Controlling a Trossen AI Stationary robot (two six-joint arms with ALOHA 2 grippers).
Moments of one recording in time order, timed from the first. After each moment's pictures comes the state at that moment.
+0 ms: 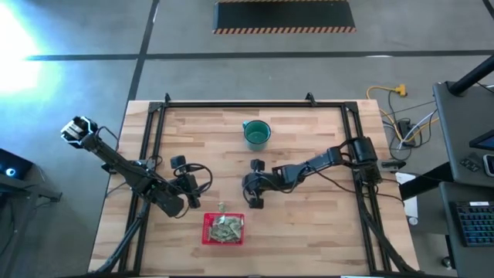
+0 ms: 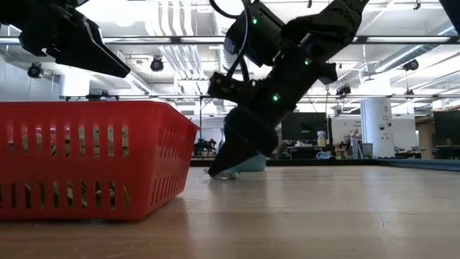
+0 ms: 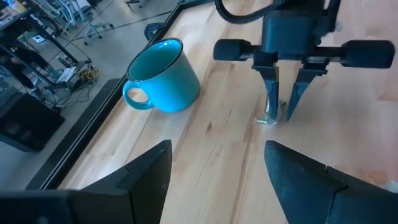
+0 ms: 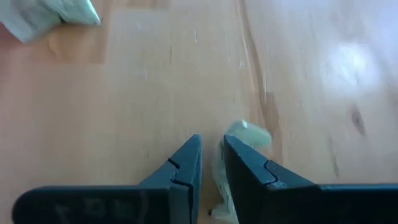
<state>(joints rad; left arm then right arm) -0.62 1.09 0.63 -0.40 -0.98 -0.42 0.14 2.04 1.14 0.05 0.22 0.07</state>
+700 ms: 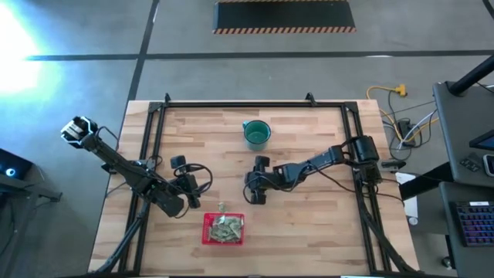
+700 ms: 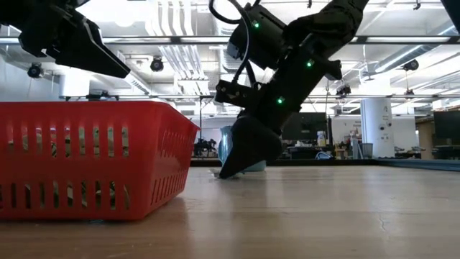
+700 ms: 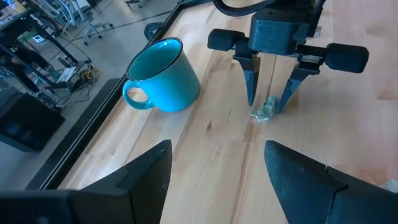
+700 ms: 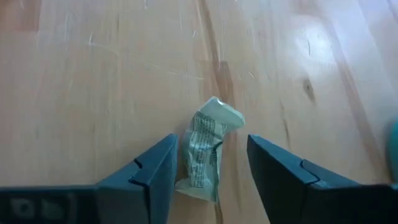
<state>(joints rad) -0.62 1.09 0.63 -0.40 -0.98 -0.41 0.13 2.03 1.13 -0.04 0.34 0.09</state>
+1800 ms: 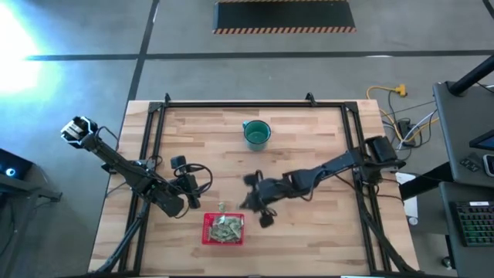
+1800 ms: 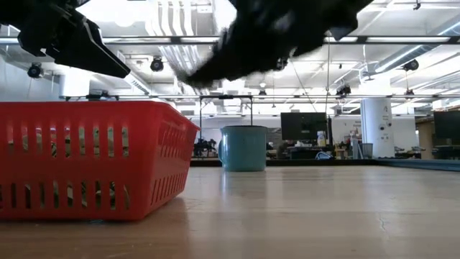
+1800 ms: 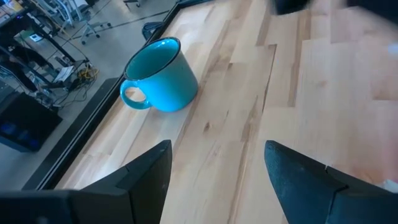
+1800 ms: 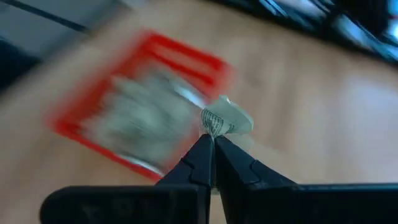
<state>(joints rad) -0.62 1.09 0.63 -0.40 -0.97 -0.42 0.25 1.87 1.12 0.20 -0.04 -0.16</state>
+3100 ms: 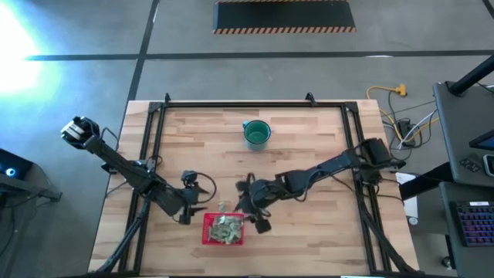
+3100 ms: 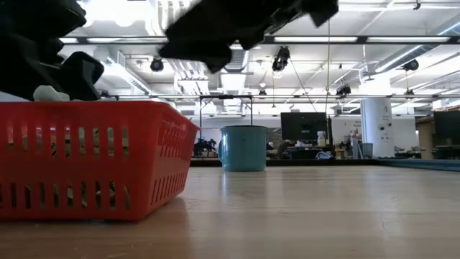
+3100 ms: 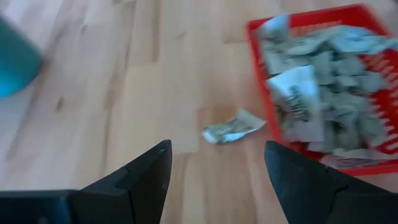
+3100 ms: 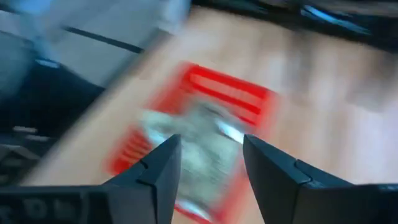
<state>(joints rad) -0.61 1.09 0.47 -0.12 -0.47 -0.31 0.26 1.93 1.28 0.08 -0.18 -0.05</state>
